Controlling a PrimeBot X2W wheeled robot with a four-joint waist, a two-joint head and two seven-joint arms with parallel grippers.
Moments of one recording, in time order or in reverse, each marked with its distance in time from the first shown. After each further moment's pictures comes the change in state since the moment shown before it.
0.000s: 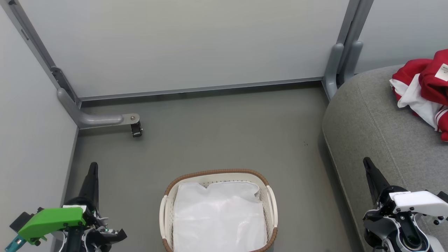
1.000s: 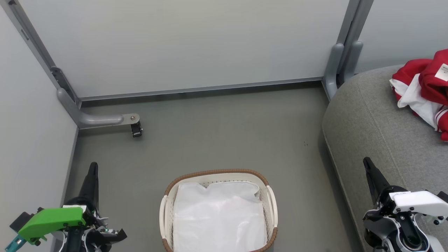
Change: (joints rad) left arm 0.000 0.000 0.000 0.000 -0.001 0.000 0.000; right arm 0.000 0.000 0.000 0.000 0.000 0.000 0.000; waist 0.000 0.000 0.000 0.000
